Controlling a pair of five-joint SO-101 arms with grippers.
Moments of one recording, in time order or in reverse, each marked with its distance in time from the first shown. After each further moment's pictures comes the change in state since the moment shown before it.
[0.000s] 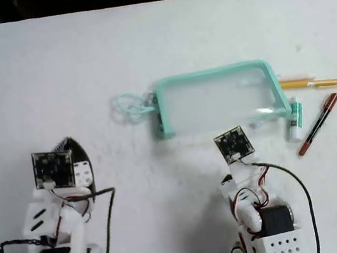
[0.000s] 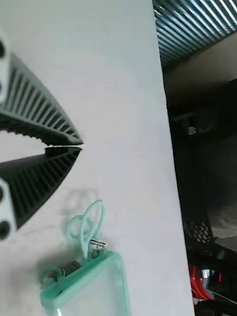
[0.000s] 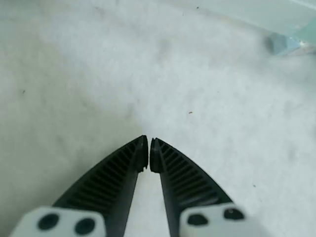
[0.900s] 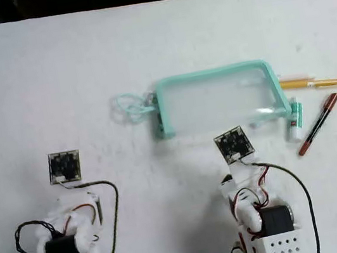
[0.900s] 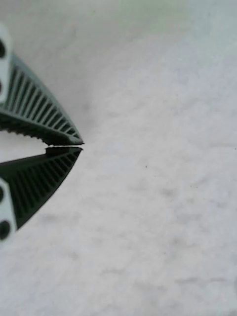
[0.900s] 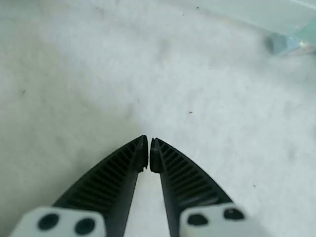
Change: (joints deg) left arm -7.0 0.5 17.2 18.5 3.2; right arm 0.0 0.0 0.0 0.0 0.0
